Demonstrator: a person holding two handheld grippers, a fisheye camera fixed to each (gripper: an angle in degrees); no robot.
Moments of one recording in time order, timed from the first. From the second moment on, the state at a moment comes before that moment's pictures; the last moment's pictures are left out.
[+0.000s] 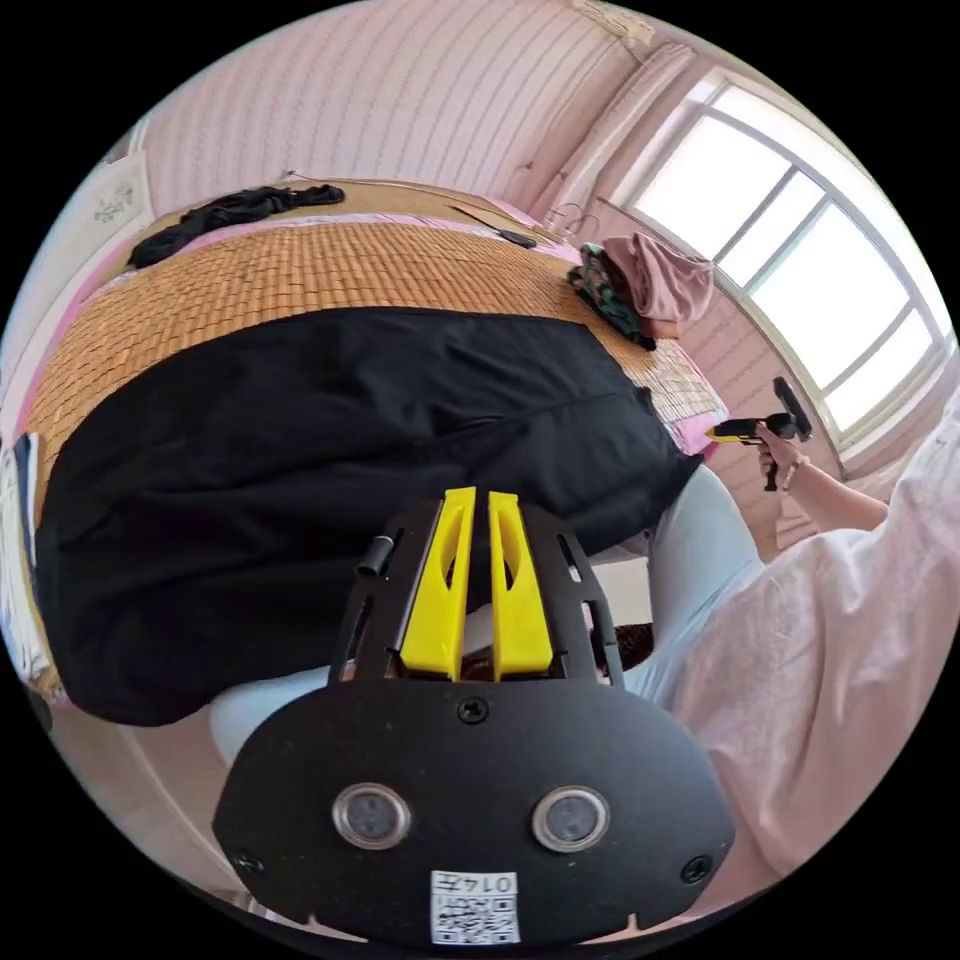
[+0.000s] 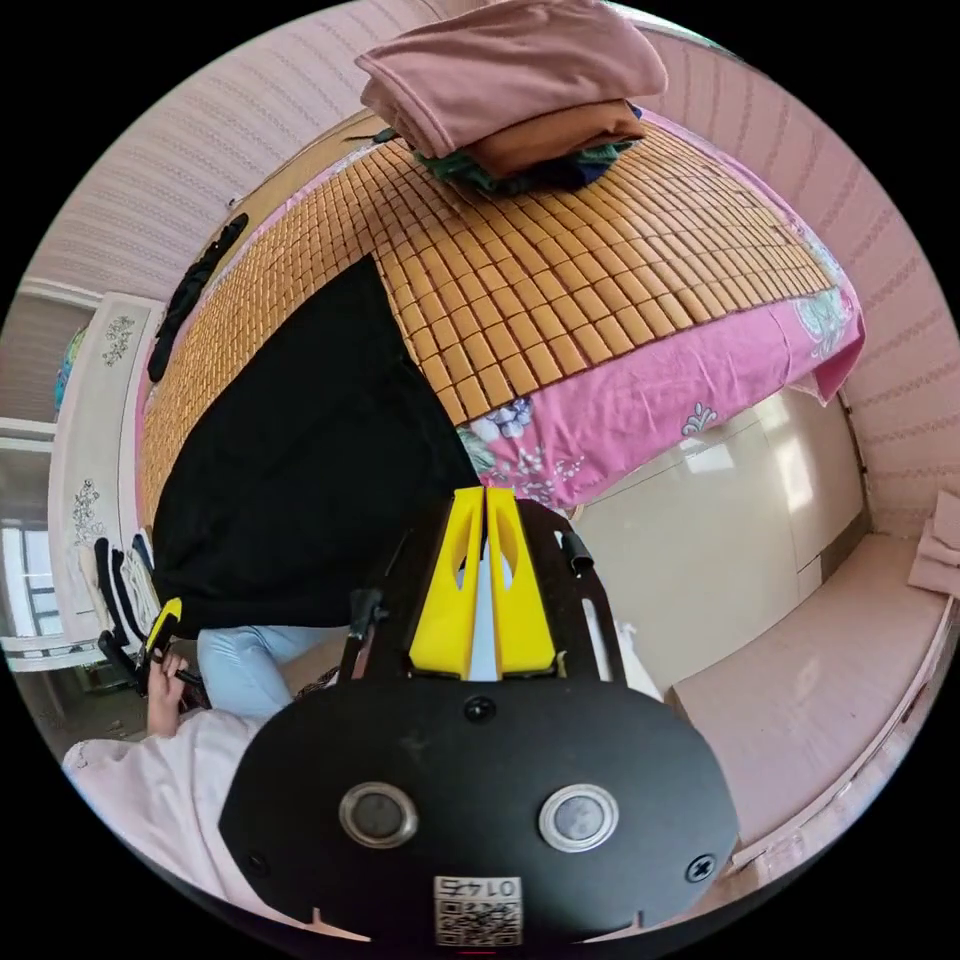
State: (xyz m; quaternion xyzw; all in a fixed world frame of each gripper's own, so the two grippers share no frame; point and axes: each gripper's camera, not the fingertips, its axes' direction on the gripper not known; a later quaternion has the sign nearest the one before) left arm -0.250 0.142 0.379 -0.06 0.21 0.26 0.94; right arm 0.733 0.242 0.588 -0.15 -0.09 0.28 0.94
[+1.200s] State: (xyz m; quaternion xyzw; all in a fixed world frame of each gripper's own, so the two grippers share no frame) left arm -0.394 -0.099 0.531 -0.05 -0.12 0.04 0.99; right arm 0.645 -0.040 0.726 -0.11 -0.01 0.17 0.98
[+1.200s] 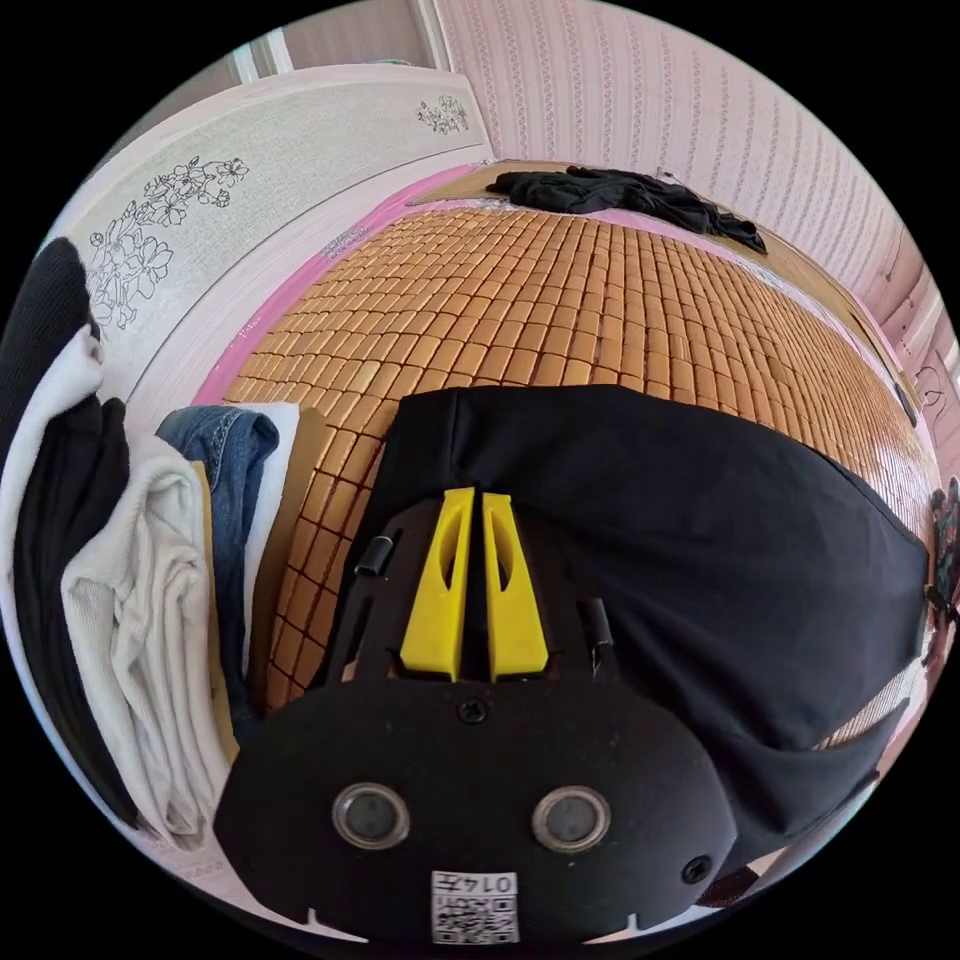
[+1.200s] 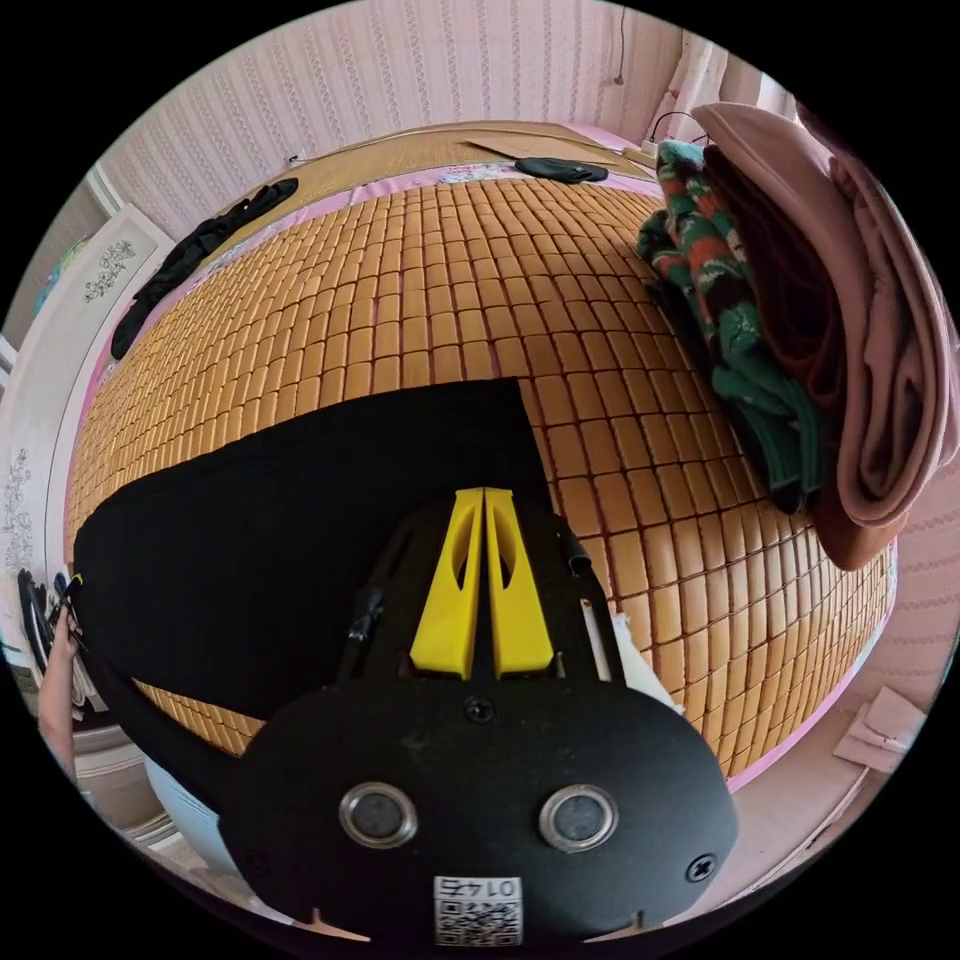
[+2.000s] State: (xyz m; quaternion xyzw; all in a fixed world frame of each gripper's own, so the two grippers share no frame) left arm -0.155 0.078 0.445 -0.06 0.15 0.32 0.93; right arm 0.678 0.145 0.647 -0.14 -0.10 0.19 0.97
